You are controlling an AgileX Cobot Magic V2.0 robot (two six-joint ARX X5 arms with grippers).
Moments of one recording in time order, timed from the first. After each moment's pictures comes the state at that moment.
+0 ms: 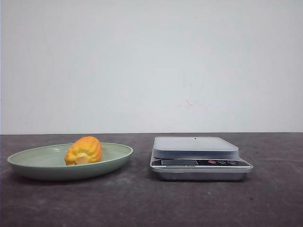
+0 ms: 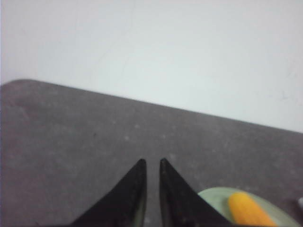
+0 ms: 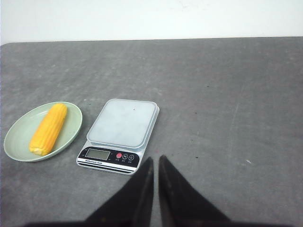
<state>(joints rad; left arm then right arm) -0.12 0.00 0.18 -0.18 -0.16 -0.19 0.28 0.29 1.06 -1.14 -0.05 0.19</state>
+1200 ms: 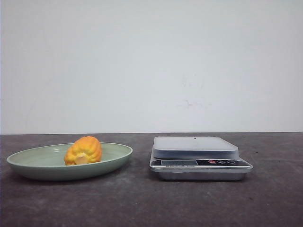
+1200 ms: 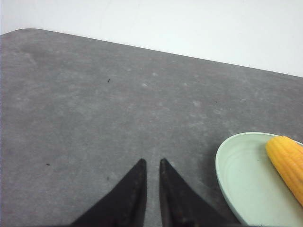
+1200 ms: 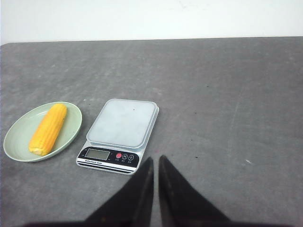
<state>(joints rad) -0.07 0.01 0.03 -0.18 -0.14 -0.17 0.28 0.29 1.06 -1.14 -0.05 0.19</state>
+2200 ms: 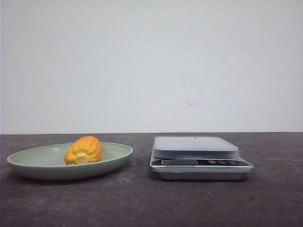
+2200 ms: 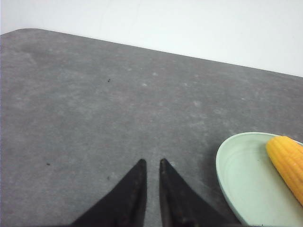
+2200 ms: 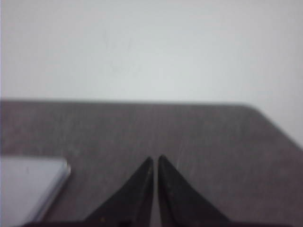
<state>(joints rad) -0.07 0.01 0.03 -0.18 -0.14 -0.17 0.01 0.00 0.13 -0.12 -0.03 0.03</state>
